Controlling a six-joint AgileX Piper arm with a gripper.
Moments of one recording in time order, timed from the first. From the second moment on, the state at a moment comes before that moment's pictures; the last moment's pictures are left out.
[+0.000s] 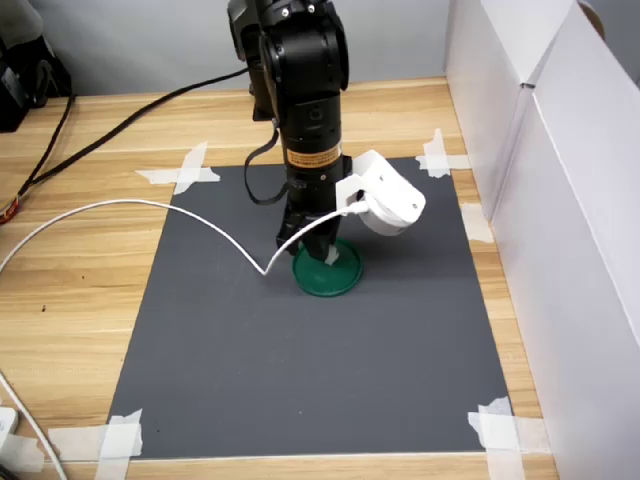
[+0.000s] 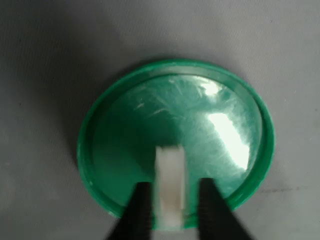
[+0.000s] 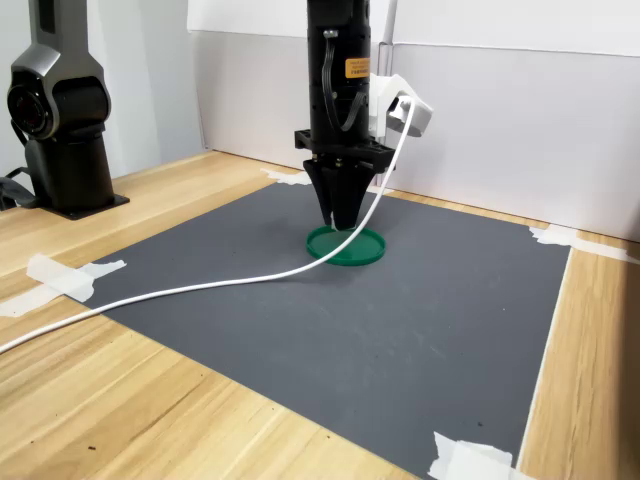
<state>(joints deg) 16.5 101.1 -66.3 0.0 47.7 -49.3</state>
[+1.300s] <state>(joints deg) 7.8 44.7 -43.4 20.5 15.2 -33.9</state>
